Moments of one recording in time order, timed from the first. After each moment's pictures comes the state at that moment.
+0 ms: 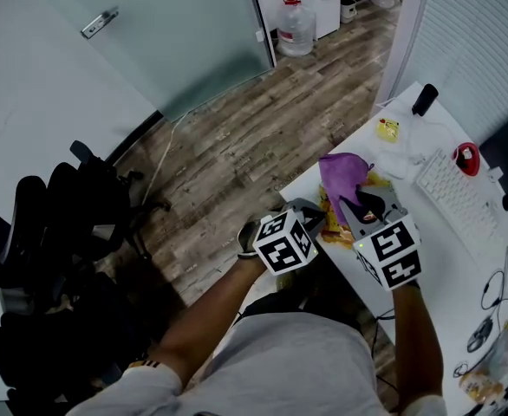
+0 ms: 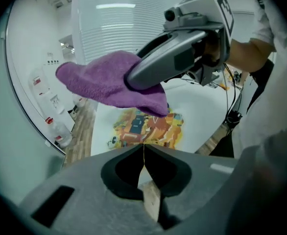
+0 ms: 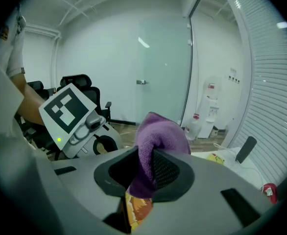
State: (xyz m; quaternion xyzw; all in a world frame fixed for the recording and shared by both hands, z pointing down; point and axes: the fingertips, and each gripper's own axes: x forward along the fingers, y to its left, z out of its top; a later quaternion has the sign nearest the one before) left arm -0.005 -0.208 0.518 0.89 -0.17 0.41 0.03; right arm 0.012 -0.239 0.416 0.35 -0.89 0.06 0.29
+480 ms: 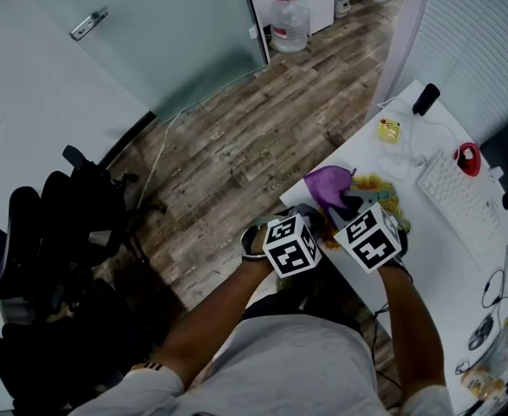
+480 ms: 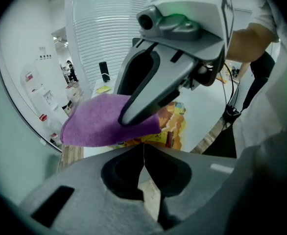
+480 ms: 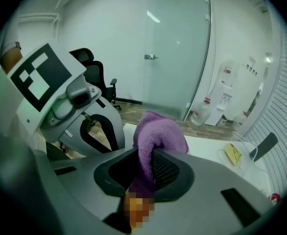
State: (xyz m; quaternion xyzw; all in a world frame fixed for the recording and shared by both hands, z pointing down) left arm -0.008 -0.212 0.549 0.88 -0.14 0.45 0.04; right arm -0.011 -0.257 0.496 0.29 -0.86 0.07 0.42
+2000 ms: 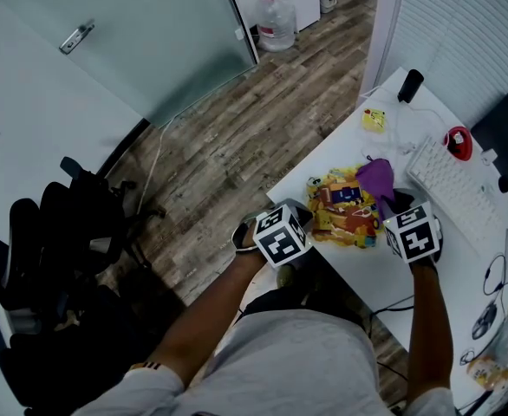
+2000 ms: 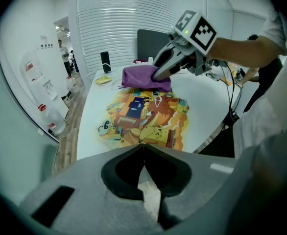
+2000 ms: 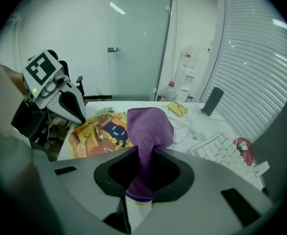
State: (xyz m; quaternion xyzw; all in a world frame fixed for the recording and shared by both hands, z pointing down) left arm -0.007 -0.211 0.563 0.87 -0.14 0.47 0.08; right arm 0.156 -0.255 0.509 0.45 -0.77 0.15 0.43
